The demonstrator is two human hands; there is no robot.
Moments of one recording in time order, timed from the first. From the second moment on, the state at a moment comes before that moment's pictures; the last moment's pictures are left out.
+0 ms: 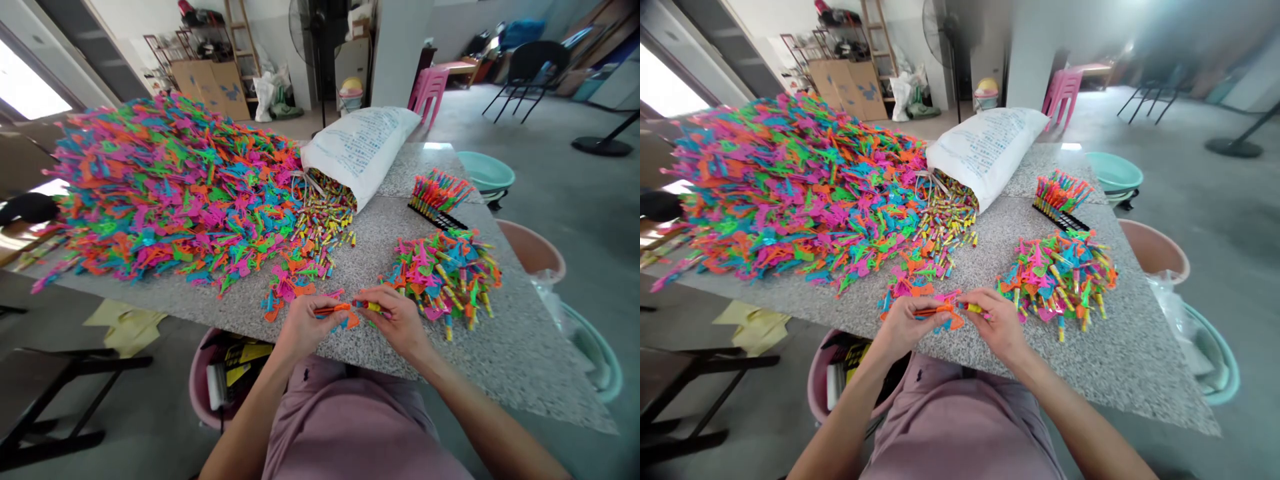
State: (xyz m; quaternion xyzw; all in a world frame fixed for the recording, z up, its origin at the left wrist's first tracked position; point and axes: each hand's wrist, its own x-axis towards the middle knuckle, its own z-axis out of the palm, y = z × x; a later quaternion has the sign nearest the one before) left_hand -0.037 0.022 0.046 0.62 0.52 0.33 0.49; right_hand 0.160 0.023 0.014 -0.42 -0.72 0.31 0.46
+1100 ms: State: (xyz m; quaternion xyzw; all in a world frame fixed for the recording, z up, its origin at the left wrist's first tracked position) left_hand 0.065 0.064 -0.067 0.73 0.55 0.26 0.32; right_hand 0.314 0.072 -0.011 -0.62 -0.67 -0.01 0.42
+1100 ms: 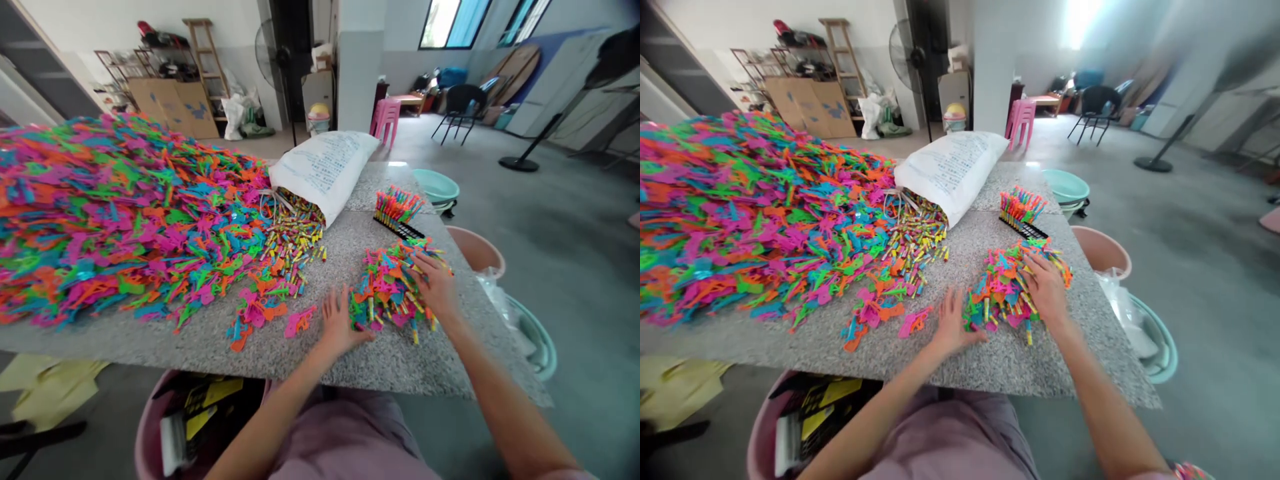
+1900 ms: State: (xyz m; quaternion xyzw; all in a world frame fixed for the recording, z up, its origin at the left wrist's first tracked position) left_hand -0.041 0.045 -0.095 0.73 0.65 0.20 0.04; right_hand 0.170 0.091 -0.066 -0.53 -0.78 0.19 0.28
